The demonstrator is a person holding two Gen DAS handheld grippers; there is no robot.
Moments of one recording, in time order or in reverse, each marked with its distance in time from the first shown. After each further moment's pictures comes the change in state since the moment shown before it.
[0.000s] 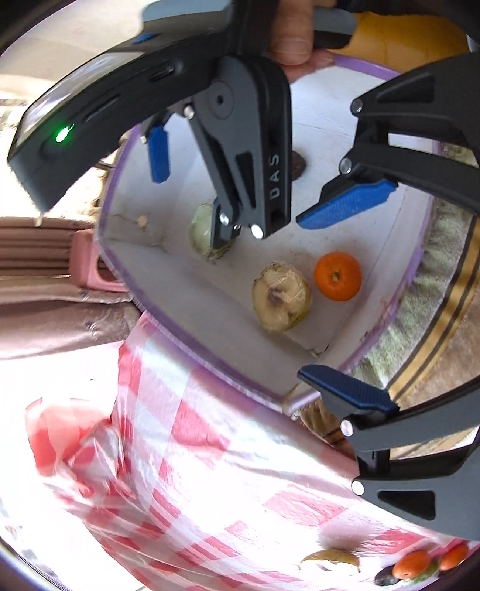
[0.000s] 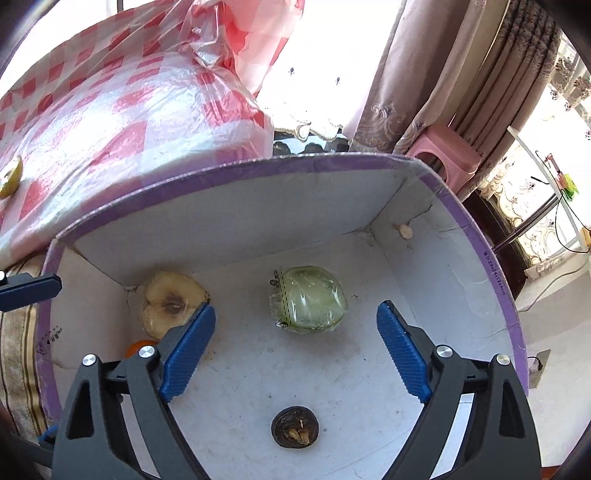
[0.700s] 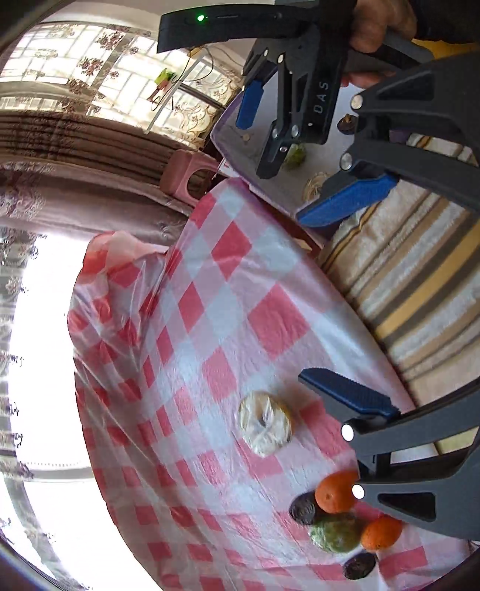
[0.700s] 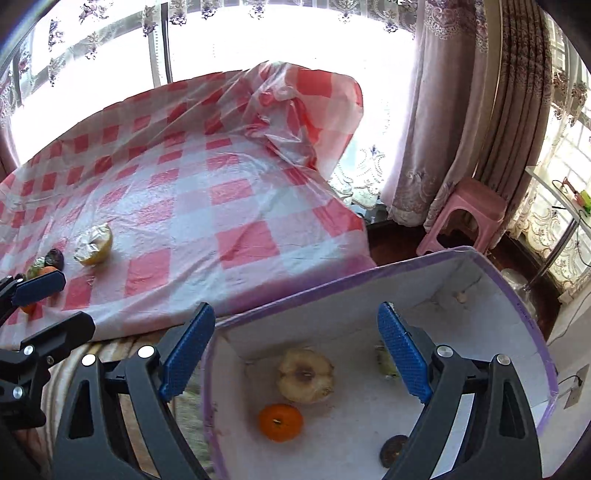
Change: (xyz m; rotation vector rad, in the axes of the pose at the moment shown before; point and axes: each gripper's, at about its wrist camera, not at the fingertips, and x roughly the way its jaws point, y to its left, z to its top) left arm -0.101 0.124 -0.063 -0.384 -0.254 0.153; right arm -0.071 0.086 0.024 0.035 -0.247 0.206
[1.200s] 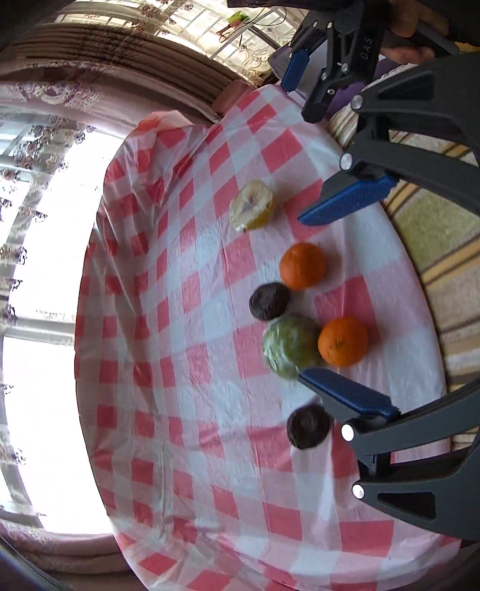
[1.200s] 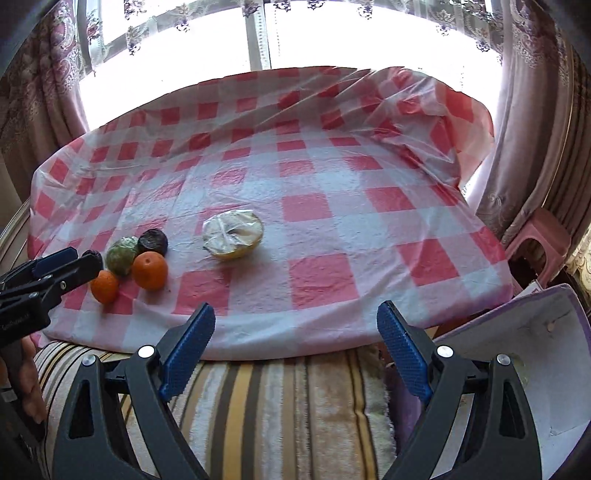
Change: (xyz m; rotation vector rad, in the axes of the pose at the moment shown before) left arm -0.068 0.164 -0.043 -0.275 -0.050 0.220; right arm 0.008 0.139 -0.002 -0.166 0.029 0.206
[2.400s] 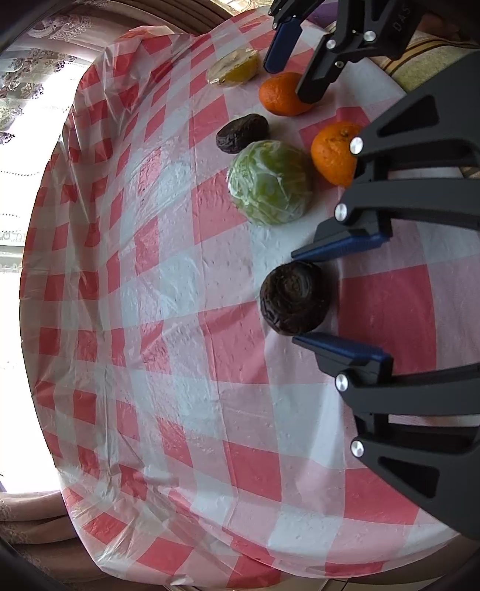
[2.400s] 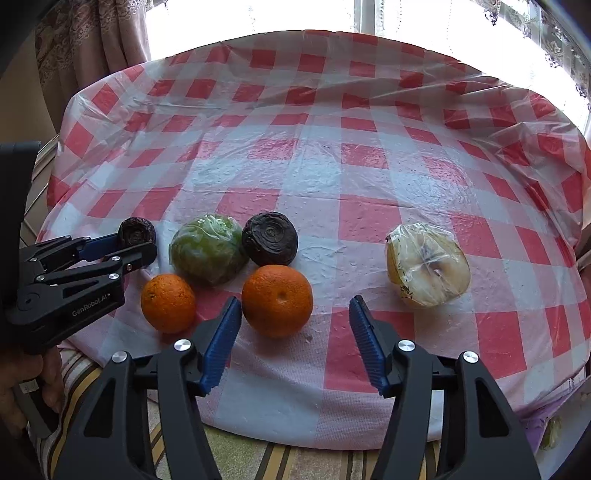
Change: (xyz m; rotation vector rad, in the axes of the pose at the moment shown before) left arm 0.055 0.084 -0.005 -0.047 0.151 0.216; right arm 0.081 0.122 0.028 -0.209 0.117 0.127
